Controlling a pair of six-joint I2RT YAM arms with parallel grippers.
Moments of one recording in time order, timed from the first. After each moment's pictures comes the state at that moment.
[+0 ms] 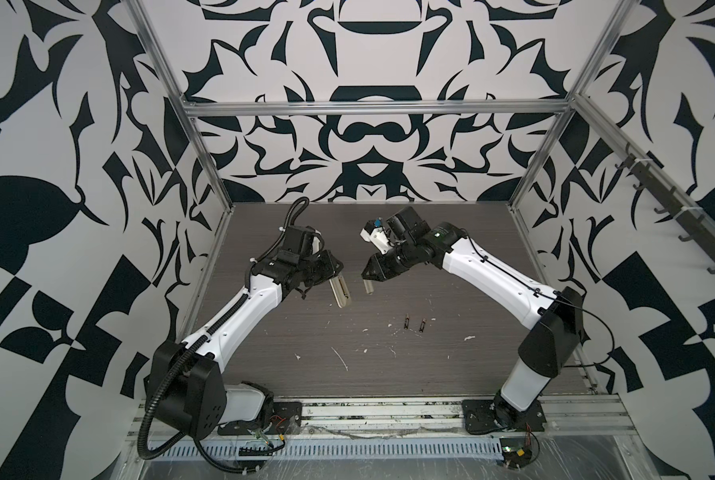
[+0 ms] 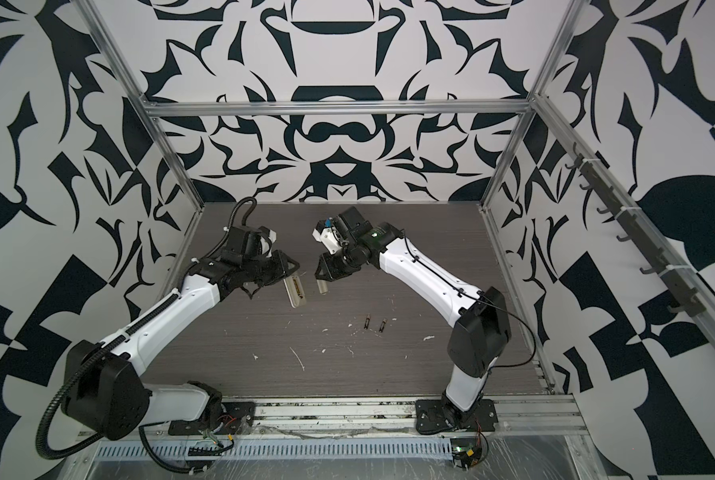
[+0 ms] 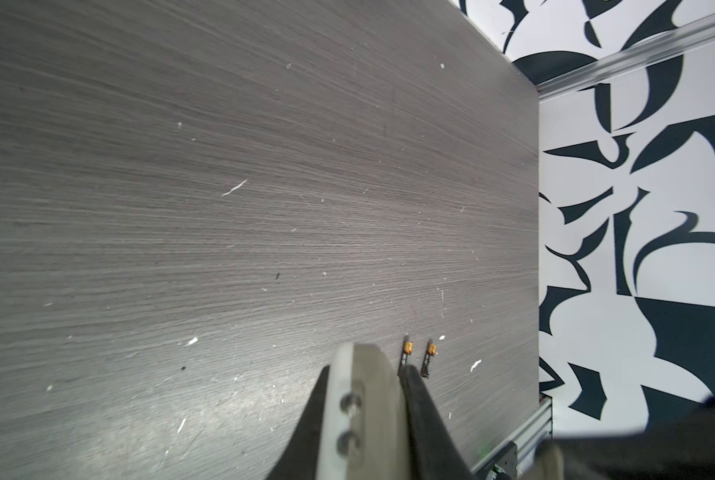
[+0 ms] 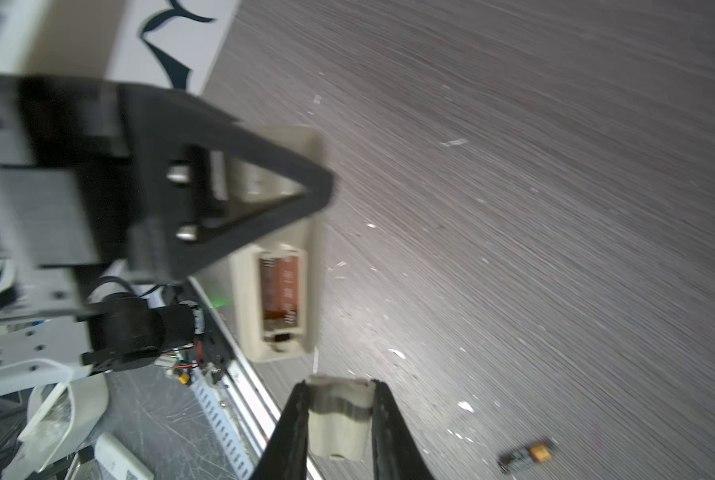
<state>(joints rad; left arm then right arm) -0.41 1.34 1.03 -0.49 0.32 -0.72 0.67 1.73 1.63 -0.89 -0.43 0.26</state>
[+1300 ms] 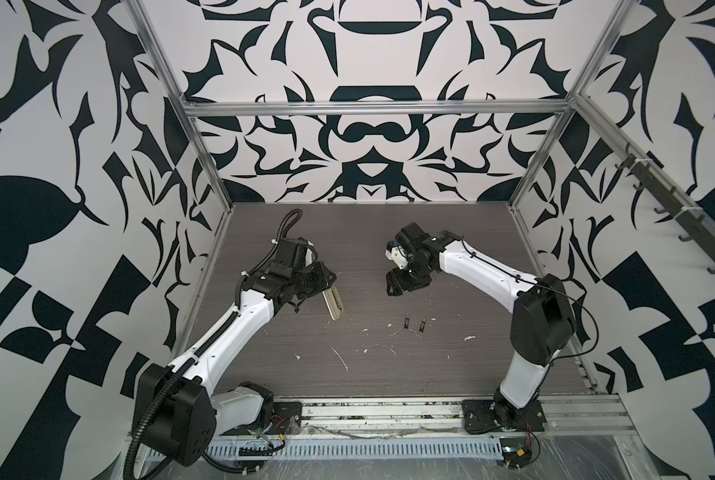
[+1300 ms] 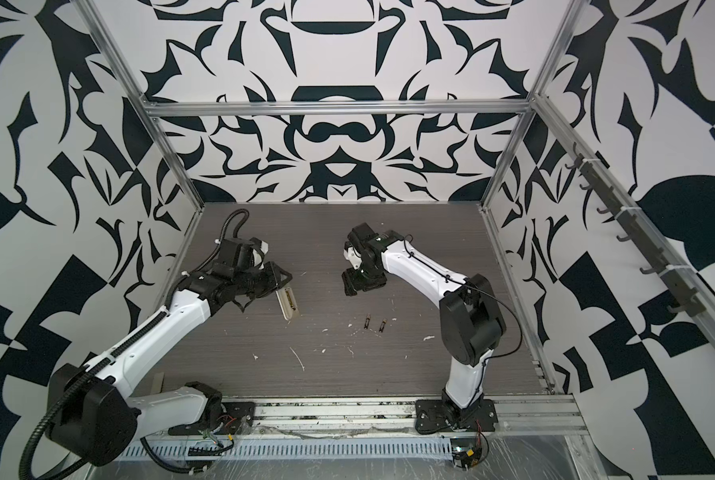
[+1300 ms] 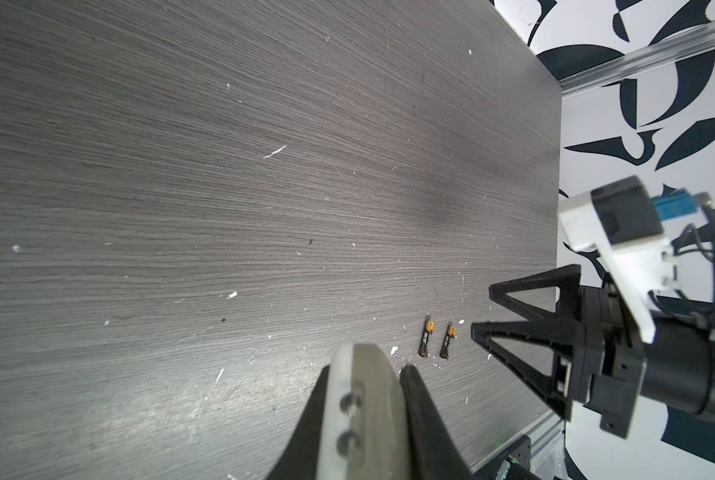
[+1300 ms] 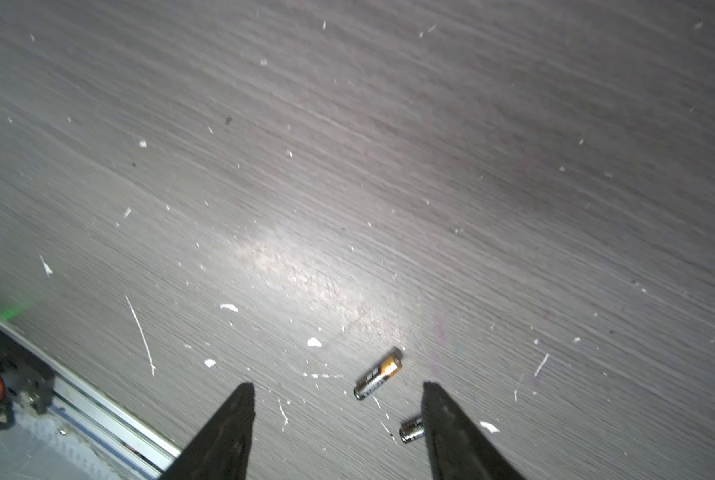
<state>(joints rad) -0.40 1.22 0.93 -0.52 0.30 -0.72 0.60 1.78 1.44 -0.97 -0.22 0.21</state>
